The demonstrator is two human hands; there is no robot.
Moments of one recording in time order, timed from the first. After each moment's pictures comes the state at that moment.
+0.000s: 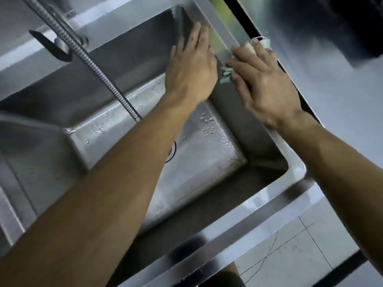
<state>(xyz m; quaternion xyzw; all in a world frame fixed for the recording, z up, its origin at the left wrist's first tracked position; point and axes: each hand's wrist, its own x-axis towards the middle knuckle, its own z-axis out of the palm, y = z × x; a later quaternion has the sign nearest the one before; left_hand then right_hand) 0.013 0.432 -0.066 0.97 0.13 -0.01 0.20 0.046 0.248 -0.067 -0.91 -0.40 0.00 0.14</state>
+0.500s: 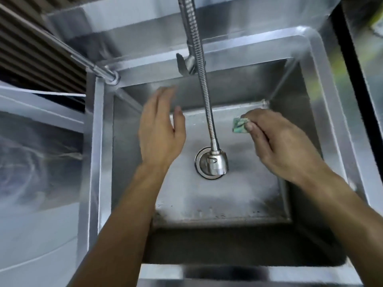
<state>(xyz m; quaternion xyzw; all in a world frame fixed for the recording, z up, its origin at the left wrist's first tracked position) -0.163 0.533 -0.051 0.87 0.39 0.26 0.16 0.015 0.352 -0.042 -0.77 -0.54 0.16 0.31</state>
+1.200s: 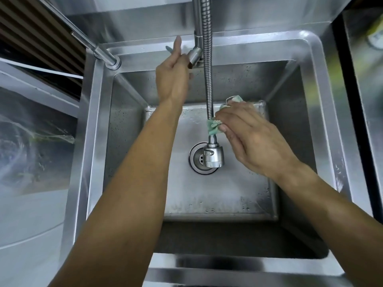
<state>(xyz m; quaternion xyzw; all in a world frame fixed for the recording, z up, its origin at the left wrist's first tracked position) -0.086 0.581 -0.037 0.55 0.54 0.29 0.56 -0.004 0.378 -0.049 -0.68 -0.68 0.05 0.27</state>
